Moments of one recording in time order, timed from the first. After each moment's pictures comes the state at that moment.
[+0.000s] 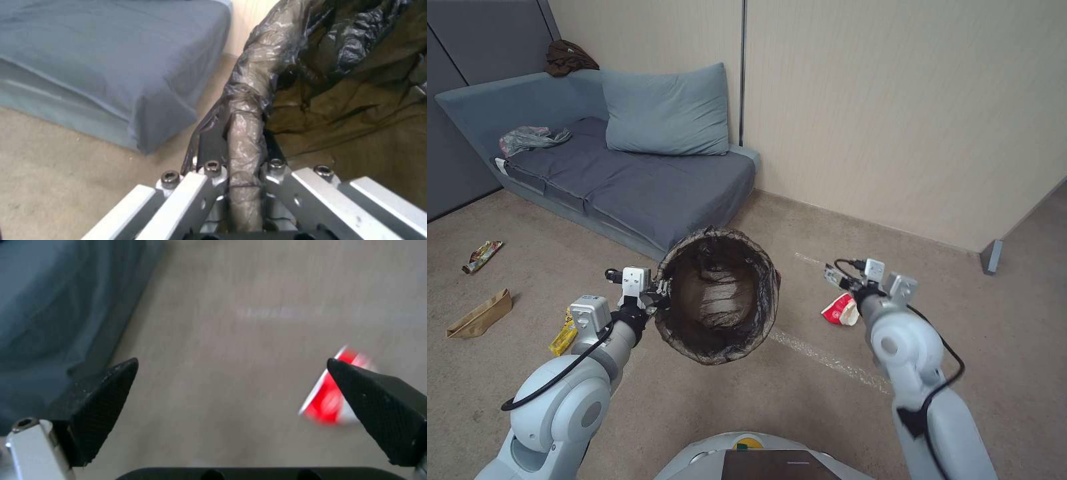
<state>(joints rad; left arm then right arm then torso) 1.52 -1.23 -0.56 -2.50 -0.58 0.74 -0.20 -1.17 1.32 0.55 2.08 0.99 -0.75 0.67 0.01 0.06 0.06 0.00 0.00</state>
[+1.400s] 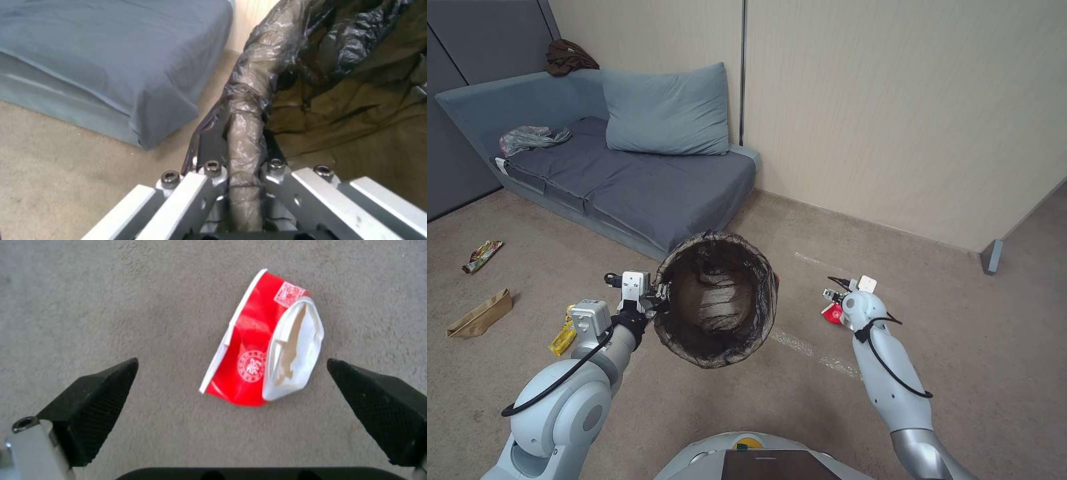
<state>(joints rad) 1.53 -1.25 -0.56 -2.50 -0.55 0.74 -0.18 -0.93 1.36 0.55 1.40 0.78 -0.72 0.60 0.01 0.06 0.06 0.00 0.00</state>
